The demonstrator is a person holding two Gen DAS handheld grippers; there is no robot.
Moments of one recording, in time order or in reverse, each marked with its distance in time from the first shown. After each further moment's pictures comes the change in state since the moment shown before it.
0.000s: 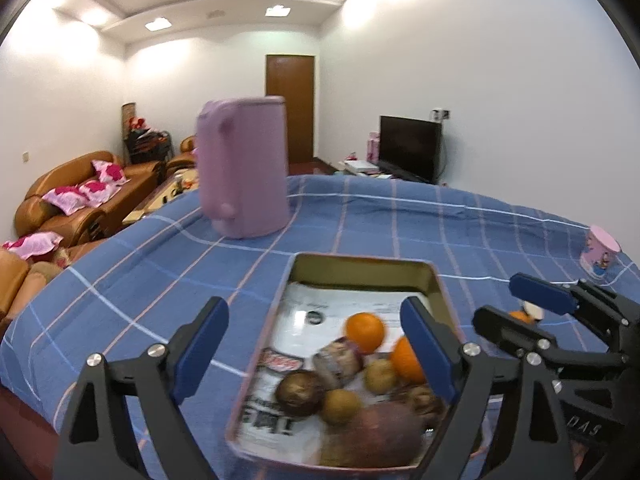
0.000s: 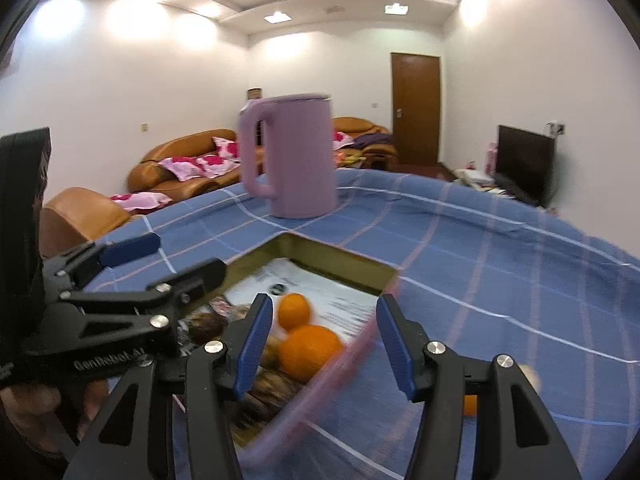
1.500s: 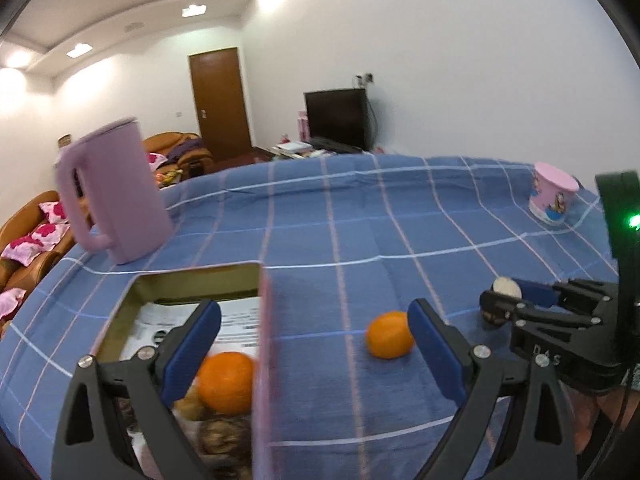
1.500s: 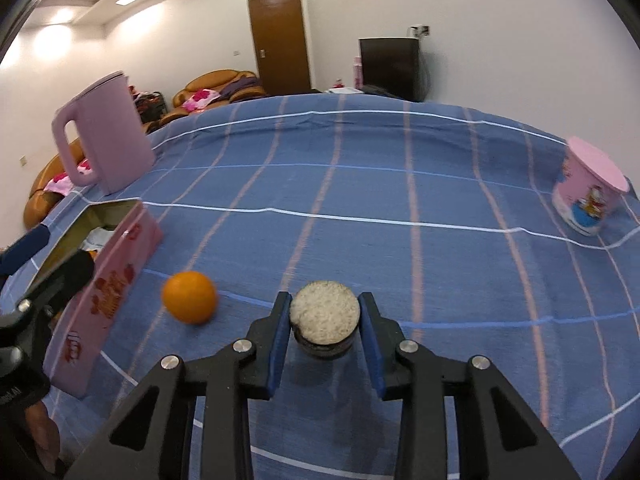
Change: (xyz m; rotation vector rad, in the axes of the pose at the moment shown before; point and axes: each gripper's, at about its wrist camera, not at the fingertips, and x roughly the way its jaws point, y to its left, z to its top) left arm 0.030 -0.142 0.002 0.219 0.085 -0.147; right arm -0.024 -0.146 -0.055 0.324 0.246 -0.343
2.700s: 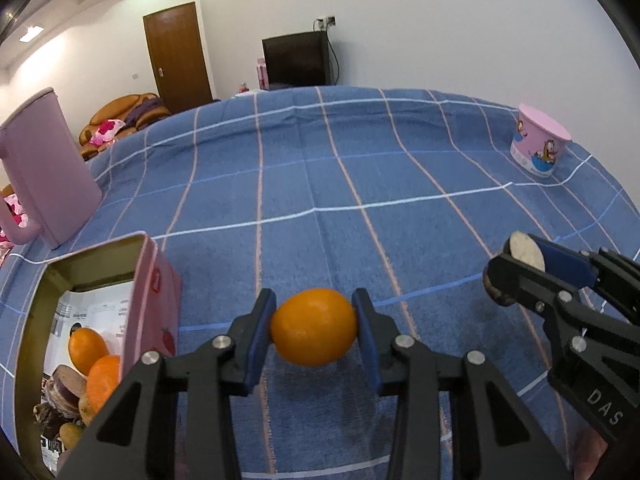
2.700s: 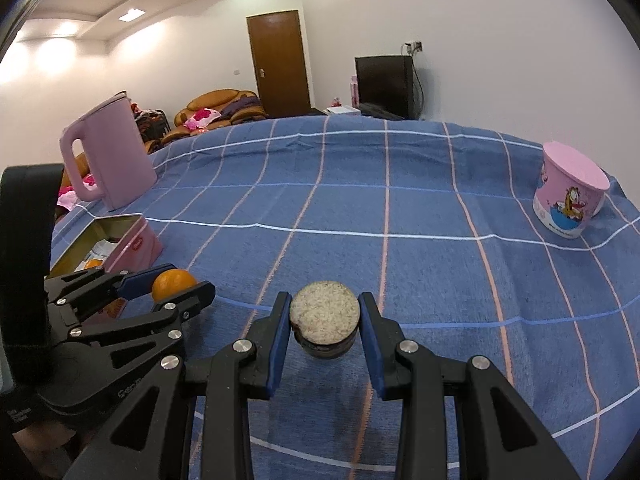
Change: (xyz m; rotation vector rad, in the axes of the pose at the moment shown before) left arm 0.053 -0.043 -0.004 0.043 0.195 -0.109; right arm -0.024 -0.012 -0.009 -0.005 -0.084 0.028
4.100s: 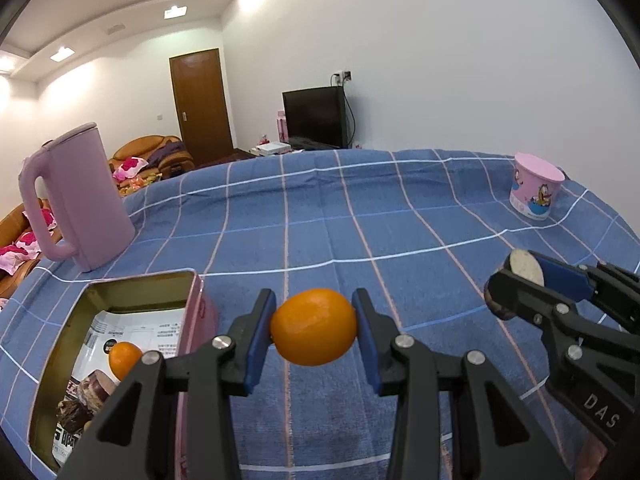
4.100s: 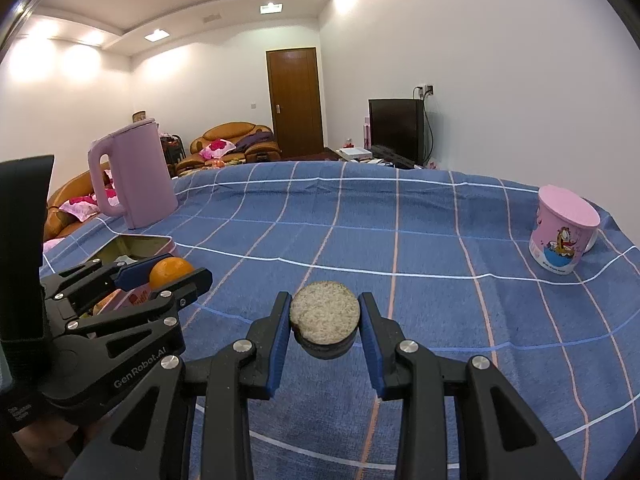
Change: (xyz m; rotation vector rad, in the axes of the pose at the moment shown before) left arm -0.039 0.005 -0.005 -0.024 -0.210 0.054; right arm -0.028 0.010 -0.001 -0.049 -0.153 0.022
